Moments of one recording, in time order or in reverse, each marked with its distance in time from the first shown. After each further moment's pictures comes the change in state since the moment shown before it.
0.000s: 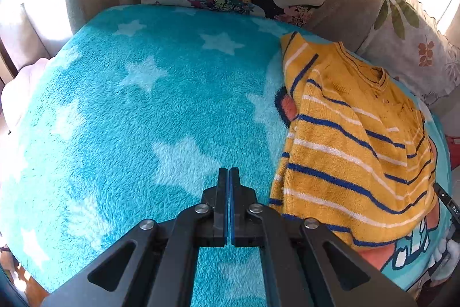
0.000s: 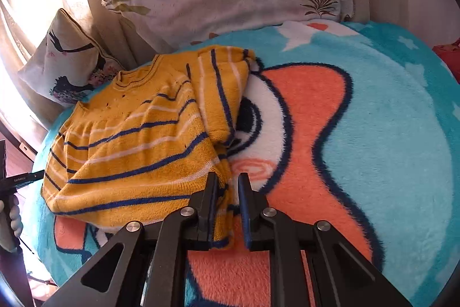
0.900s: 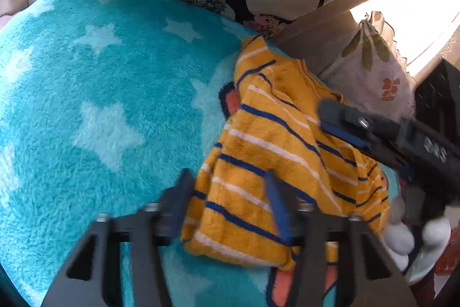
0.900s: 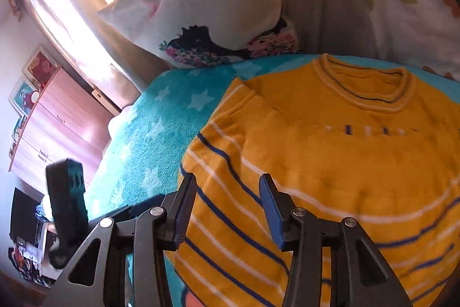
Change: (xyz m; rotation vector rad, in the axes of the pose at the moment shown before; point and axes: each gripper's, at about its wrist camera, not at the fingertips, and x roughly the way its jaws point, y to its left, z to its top) left arm 0.023 -0.021 -0.023 -0.182 -0.055 -0.321; right arm 0.111 0.289 0.060 -0.273 0.232 0.426
